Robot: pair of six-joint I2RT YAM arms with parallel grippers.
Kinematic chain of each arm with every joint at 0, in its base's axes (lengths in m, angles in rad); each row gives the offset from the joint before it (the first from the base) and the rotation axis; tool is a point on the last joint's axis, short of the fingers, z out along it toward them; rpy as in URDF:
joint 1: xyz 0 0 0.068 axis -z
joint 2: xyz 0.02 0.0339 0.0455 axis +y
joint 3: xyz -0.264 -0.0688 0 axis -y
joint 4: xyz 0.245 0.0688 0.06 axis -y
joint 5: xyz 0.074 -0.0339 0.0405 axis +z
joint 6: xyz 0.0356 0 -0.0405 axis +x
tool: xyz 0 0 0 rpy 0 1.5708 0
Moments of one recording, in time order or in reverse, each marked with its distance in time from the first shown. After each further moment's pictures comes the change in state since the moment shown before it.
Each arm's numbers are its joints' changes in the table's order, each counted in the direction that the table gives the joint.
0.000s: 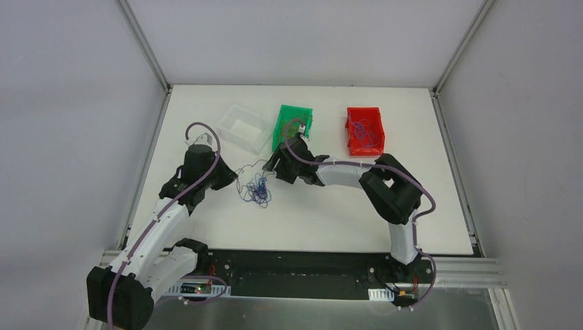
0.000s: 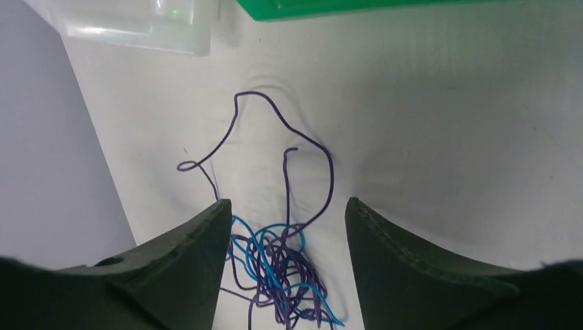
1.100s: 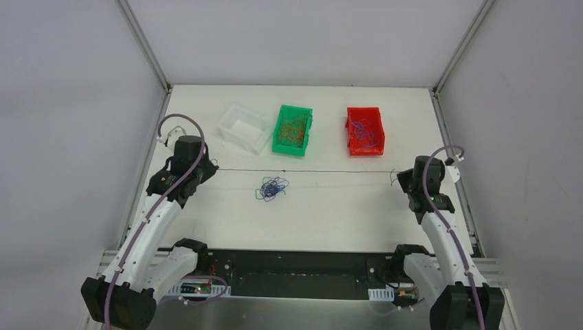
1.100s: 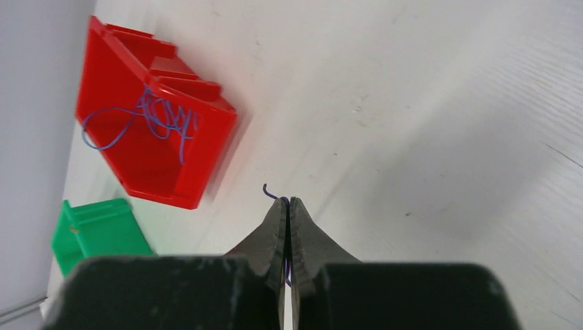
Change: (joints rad) left arm -0.037 -0.018 0.180 -0.260 0.370 -0.080; right arm 0.871 -1.112 -0.673 -0.339 -0.220 -0.143
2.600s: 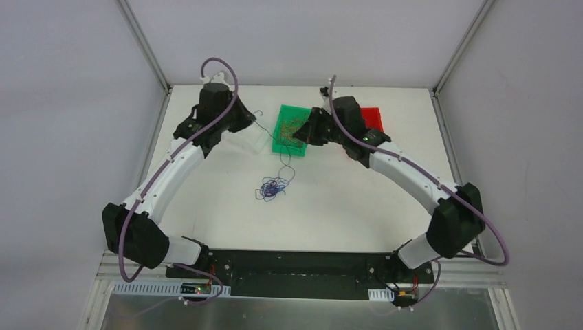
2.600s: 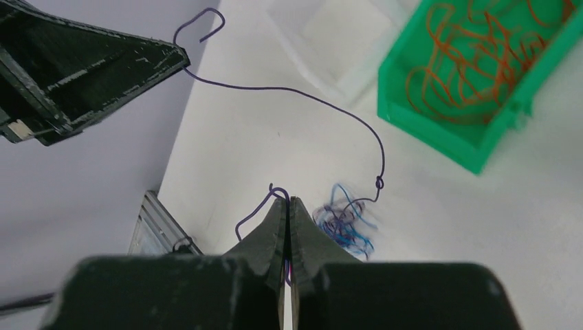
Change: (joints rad) left arm 0.164 0.478 0.438 0.280 -0.362 0.092; right arm -0.633 0.612 0.672 0.115 0.517 -0.370
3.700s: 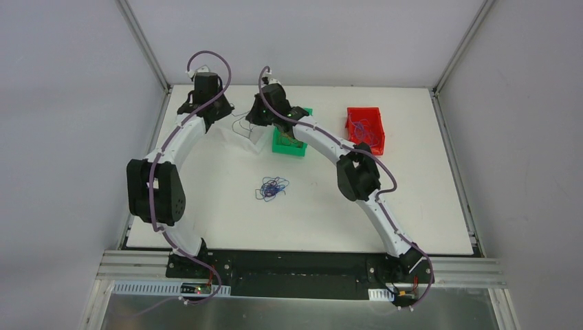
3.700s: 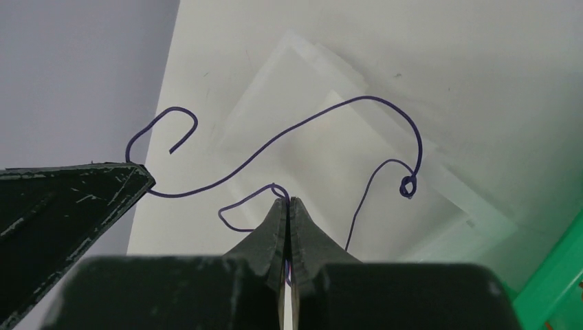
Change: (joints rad) left arm -0.261 0.329 0.150 0.101 0.161 0.124; right arm -0.127 1.051 1.128 -0.082 -0.203 0.066
